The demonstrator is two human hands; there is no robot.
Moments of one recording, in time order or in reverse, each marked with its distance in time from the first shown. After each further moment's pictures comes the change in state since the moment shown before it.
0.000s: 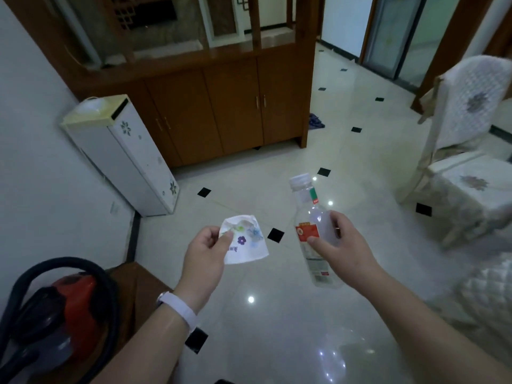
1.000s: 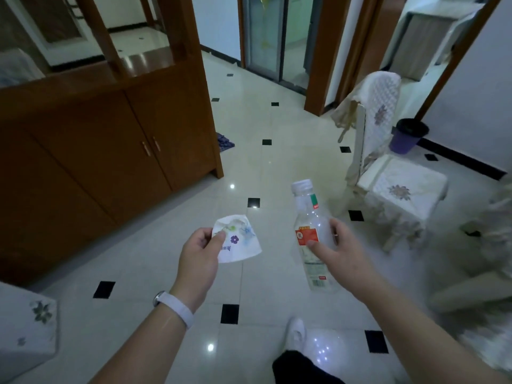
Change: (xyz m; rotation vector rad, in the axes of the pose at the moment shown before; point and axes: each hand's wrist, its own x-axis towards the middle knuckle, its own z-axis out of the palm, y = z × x) left_hand 0.507 0.079 0.258 -0.006 -0.435 -0.025; right_hand 0.440 0.035 -0.068 0.044 0.442 0.252
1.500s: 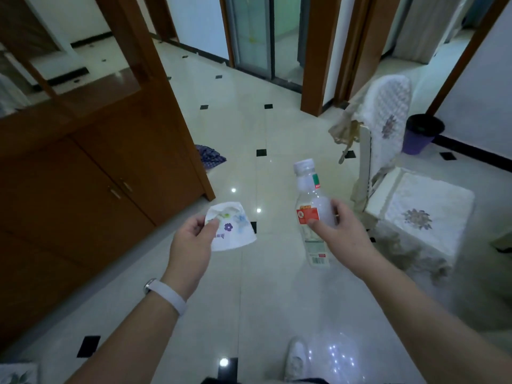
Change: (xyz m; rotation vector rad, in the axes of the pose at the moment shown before) left_hand 0.246 0.098 0.158 0.051 -0.017 0.070; right_hand 0.302 -0.024 -0.073 0.071 0.065 0.017
